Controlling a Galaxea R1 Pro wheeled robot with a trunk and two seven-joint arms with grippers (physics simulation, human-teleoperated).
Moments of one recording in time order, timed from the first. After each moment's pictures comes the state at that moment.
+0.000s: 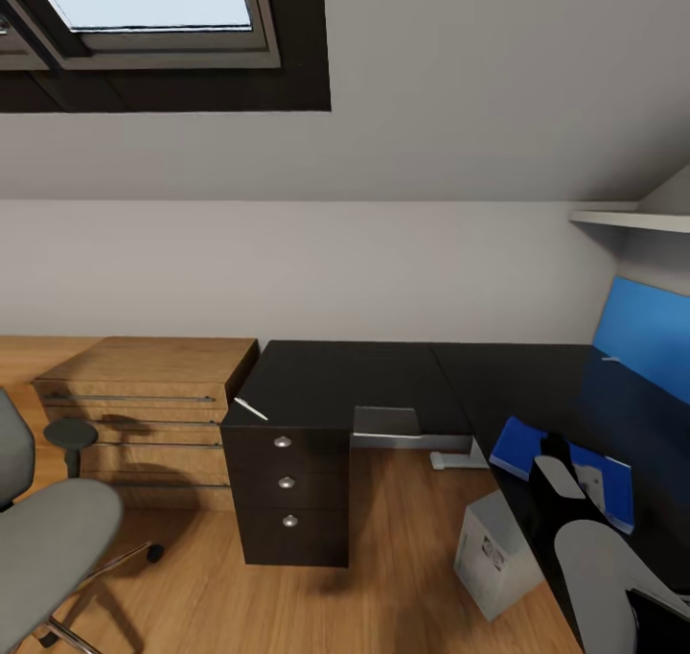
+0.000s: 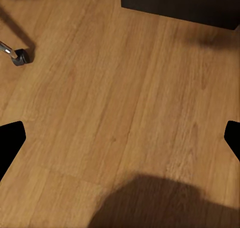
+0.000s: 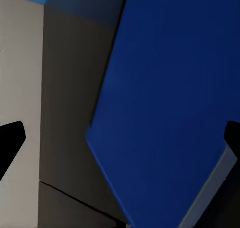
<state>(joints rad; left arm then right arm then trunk) -0.09 -0.01 -0.49 -0.44 0.56 -0.28 0.37 -0.79 -0.10 -0.48 -0.49 -1.10 -0.36 -0.24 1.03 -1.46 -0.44</state>
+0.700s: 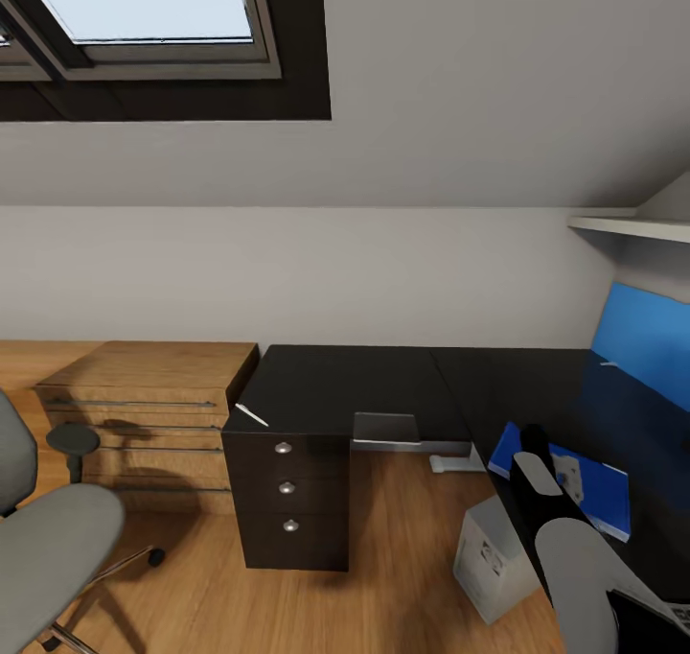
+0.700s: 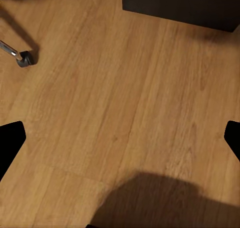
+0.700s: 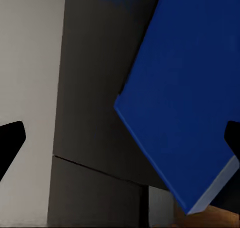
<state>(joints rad) -0.09 -0.01 -0.49 -0.44 0.56 -0.28 0.37 -0.79 -0.04 -0.45 -0.52 -1.03 -0.36 -0.23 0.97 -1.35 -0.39</state>
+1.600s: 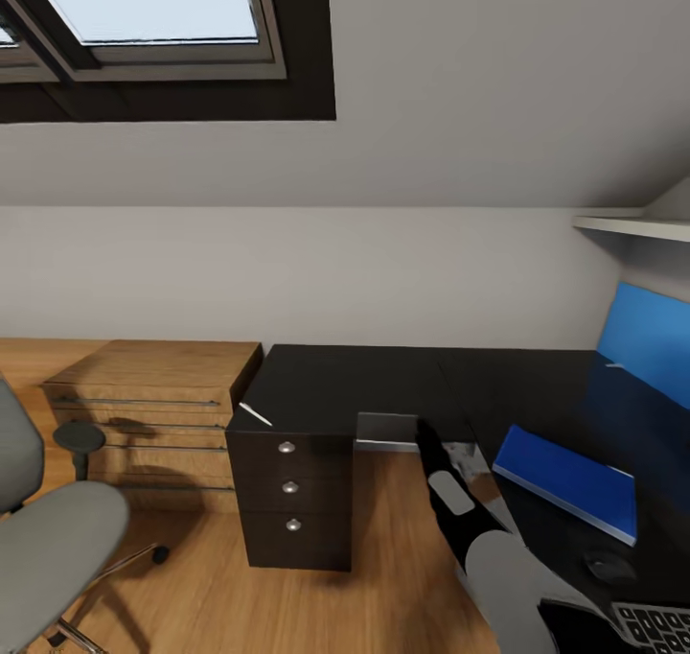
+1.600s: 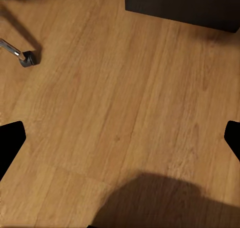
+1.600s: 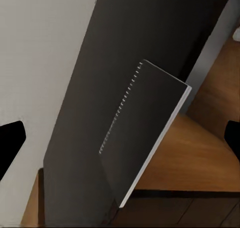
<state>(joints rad) -0.09 -0.01 -0.50 -0.44 0.56 -0.28 0.38 -0.77 0.16 -0.19 -0.38 -0.96 -0.24 0.02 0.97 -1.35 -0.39</state>
